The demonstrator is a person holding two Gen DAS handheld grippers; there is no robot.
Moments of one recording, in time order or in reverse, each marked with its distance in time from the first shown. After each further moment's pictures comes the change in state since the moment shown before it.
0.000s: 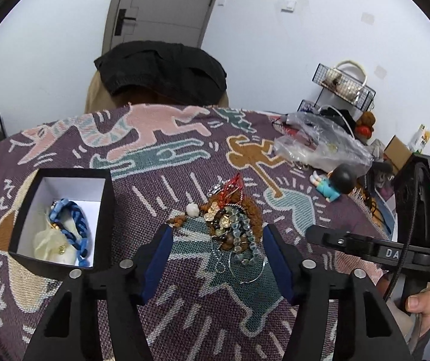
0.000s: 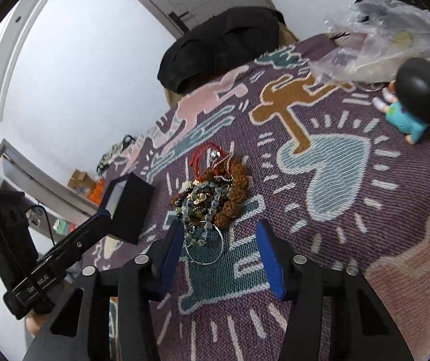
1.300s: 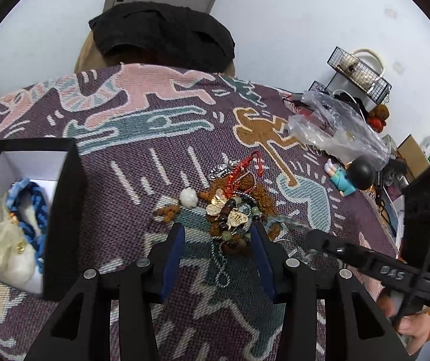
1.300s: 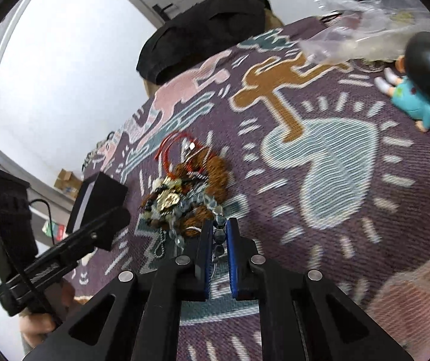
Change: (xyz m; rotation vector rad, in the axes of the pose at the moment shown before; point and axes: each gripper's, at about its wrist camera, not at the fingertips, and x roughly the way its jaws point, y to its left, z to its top) left arm 0.065 0.010 0.005 -0.072 0.132 -0.036; right arm 0.014 -0.022 0.003 0.040 -0.011 -0.069
